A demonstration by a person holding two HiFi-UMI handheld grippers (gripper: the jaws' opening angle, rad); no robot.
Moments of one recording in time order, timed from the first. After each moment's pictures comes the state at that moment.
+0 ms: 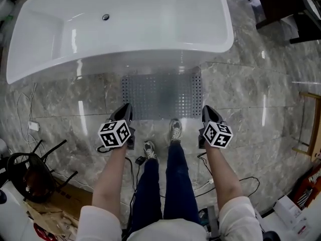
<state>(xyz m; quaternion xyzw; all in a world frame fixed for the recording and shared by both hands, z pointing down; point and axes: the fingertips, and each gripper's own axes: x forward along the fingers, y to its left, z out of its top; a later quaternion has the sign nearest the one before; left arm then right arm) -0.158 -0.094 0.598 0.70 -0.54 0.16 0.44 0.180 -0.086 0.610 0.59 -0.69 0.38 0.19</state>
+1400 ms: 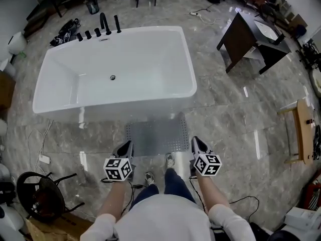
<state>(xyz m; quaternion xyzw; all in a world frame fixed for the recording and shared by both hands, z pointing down) -0.151 -0.015 0.322 0.79 -0.50 0.13 0.32 0.149 -0.016 0.316 0.60 -0.75 0.29 0.09</state>
